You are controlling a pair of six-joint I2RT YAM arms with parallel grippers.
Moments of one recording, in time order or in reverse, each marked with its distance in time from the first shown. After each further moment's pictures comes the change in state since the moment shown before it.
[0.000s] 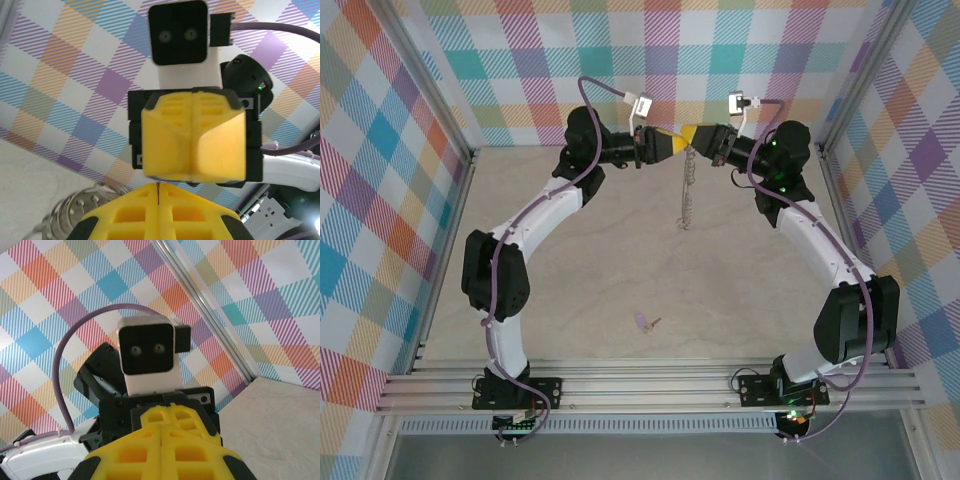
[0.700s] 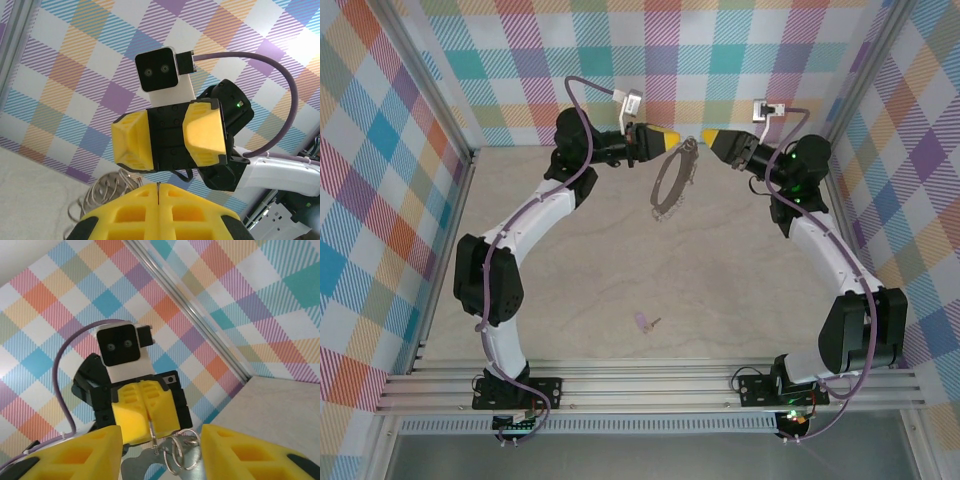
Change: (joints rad) left arm 0.032 -0.052 -0.043 0.050 -0.016 0.002; right arm -0.094 -0.069 -0.127 0.128 -0.031 0.157
